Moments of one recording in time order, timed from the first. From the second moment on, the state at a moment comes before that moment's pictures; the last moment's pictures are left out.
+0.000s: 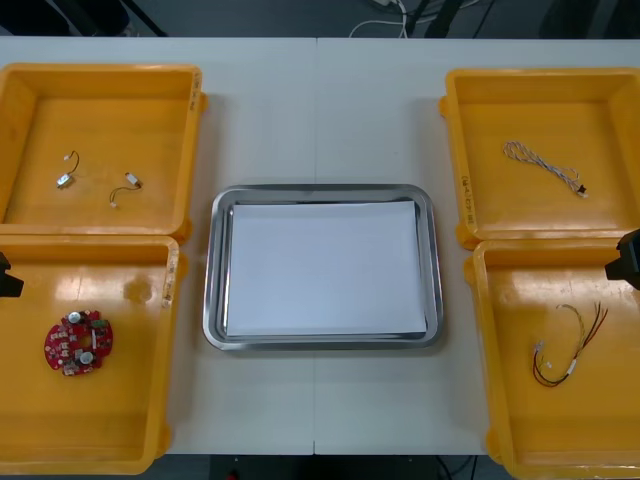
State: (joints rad) right arm -0.19 -0.70 -0.29 -2.08 -0.74 1.89 1.40; left arm -0.10 0.73 0.40 -2.14 0.82 1.91 -1.50
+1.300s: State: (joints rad) right arm -0.19 -0.70 -0.29 -2.08 -0.74 1.89 1.40; left arm -0.10 0.73 0.40 -2.14 0.82 1.91 -1.50
